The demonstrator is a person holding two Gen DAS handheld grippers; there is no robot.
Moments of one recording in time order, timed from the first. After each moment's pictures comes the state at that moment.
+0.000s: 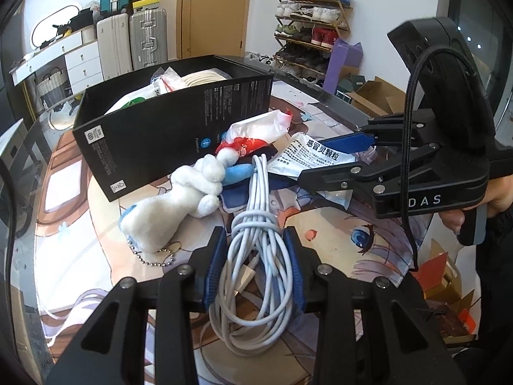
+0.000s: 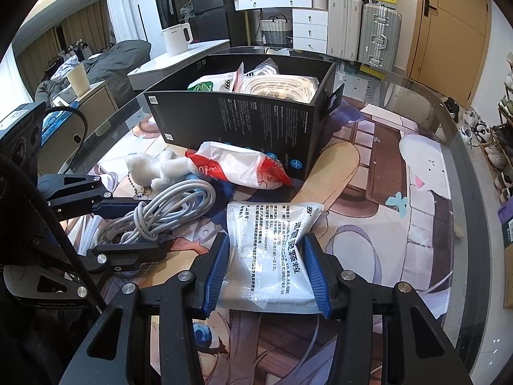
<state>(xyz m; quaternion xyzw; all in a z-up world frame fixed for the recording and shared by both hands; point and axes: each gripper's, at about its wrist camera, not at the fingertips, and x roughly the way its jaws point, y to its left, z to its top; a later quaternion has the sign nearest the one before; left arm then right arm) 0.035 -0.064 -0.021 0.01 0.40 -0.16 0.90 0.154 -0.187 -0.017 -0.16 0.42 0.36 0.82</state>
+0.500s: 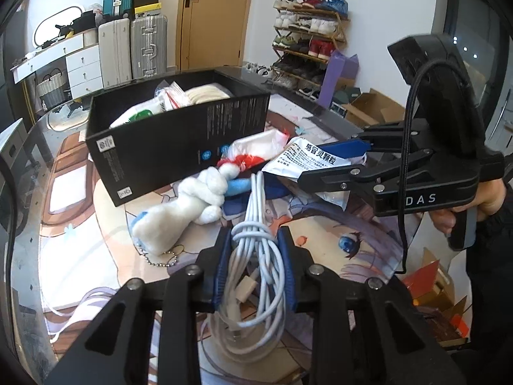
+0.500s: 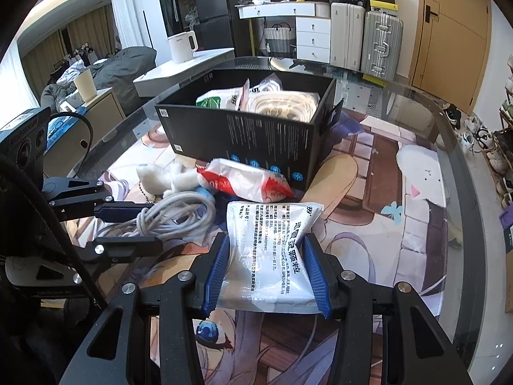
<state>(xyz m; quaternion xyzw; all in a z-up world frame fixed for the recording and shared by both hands) 0.024 -0.052 -0.007 -0.01 0.38 -0.17 0.91 0.147 -0.194 -0.002 -0.15 0.40 0.37 0.82</state>
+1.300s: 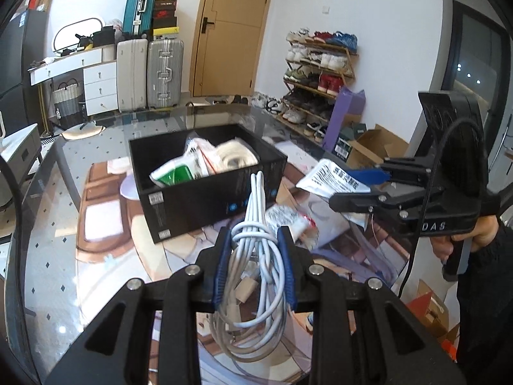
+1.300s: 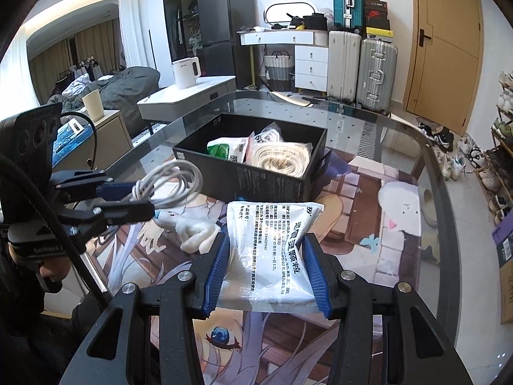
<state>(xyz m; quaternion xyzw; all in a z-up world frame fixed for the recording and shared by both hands) 0.013 -0.026 0.041 -0.05 0.32 -0.14 0.94 0.128 -0.207 0.049 -0.14 0.34 0.37 0.85</state>
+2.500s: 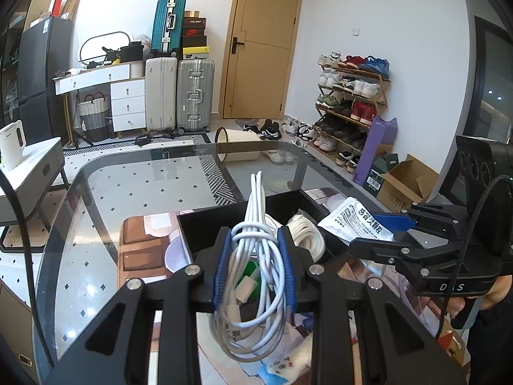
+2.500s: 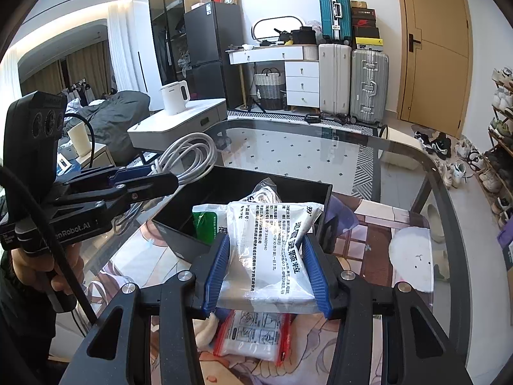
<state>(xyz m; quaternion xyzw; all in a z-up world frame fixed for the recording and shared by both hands) 0.093 0.019 0.068 -0.05 0.28 -0.08 0.96 0.185 -0.155 0.069 -0.10 0.32 0.37 0.87</state>
